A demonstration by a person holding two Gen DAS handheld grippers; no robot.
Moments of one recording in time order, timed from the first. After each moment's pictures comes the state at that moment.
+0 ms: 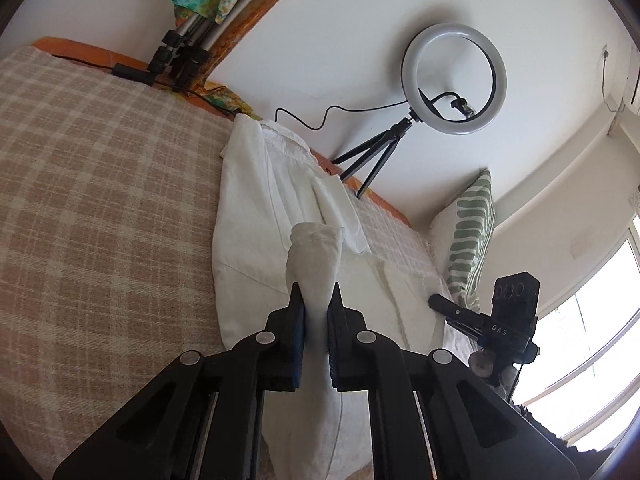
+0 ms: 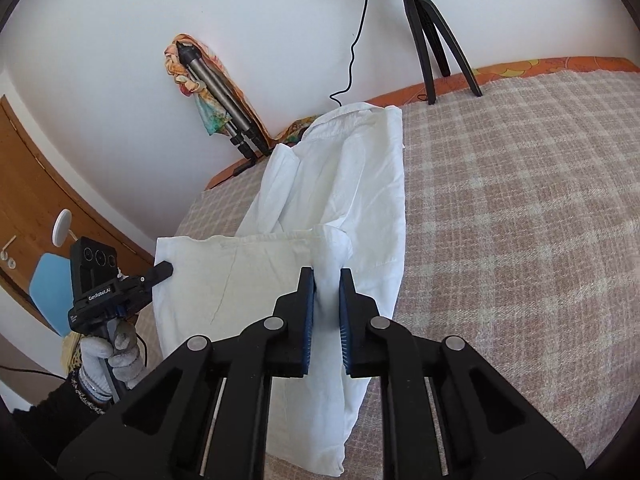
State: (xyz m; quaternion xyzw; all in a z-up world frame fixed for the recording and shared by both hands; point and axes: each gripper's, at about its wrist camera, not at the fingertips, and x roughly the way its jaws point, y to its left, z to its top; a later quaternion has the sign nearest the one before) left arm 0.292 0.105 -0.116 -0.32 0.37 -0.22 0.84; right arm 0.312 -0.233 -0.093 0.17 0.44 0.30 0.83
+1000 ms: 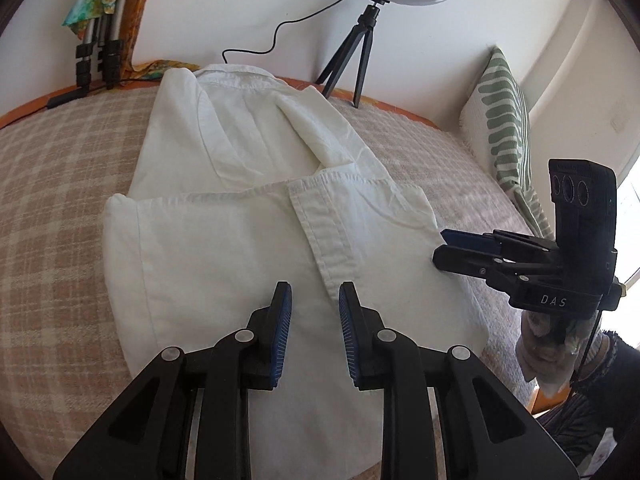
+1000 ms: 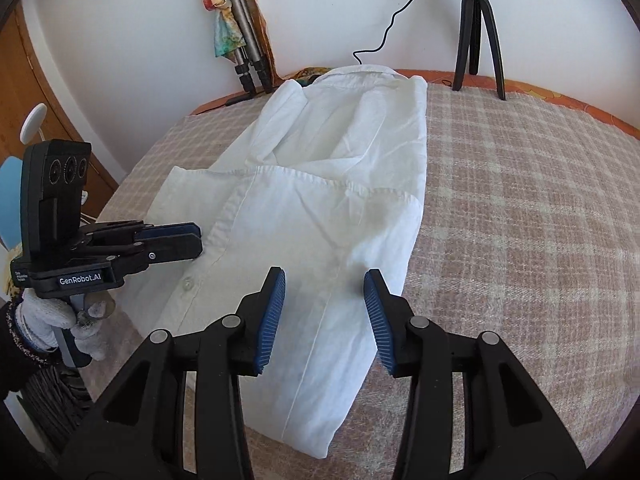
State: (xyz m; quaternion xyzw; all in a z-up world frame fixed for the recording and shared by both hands) left arm 0.292 0.000 -0.126 -0.11 0.45 -0.22 0.86; right arm 0.284 -0.183 -0.113 0.00 0.46 0.29 0.84
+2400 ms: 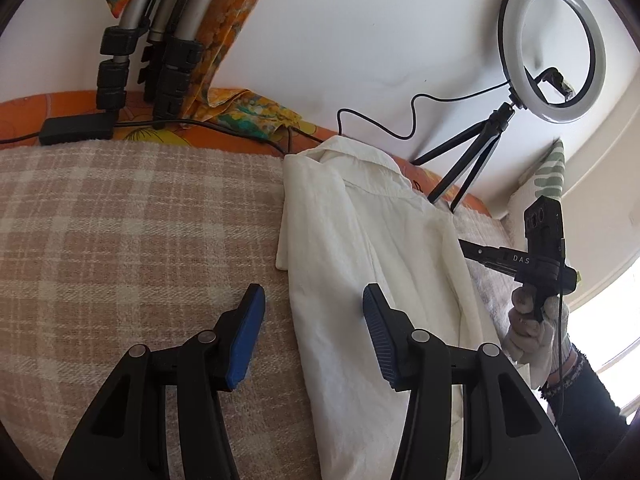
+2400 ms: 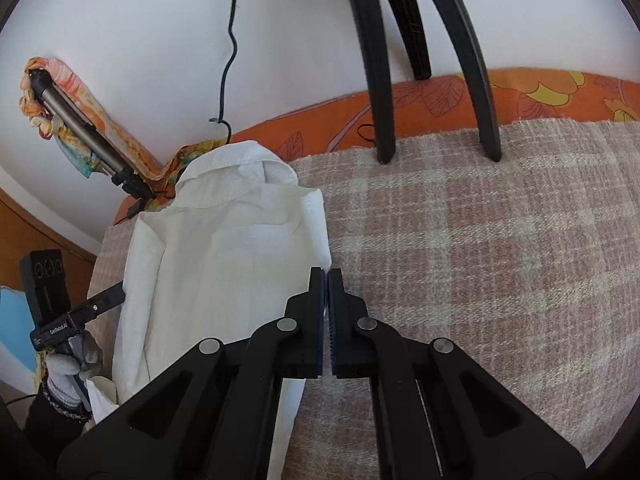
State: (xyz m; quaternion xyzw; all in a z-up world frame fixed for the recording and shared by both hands) left arm 0.460 0.105 -0.134 -0.21 0.44 -0.18 0.86; right arm 0.540 -0.199 -0.159 0.14 0.52 0.24 0.81
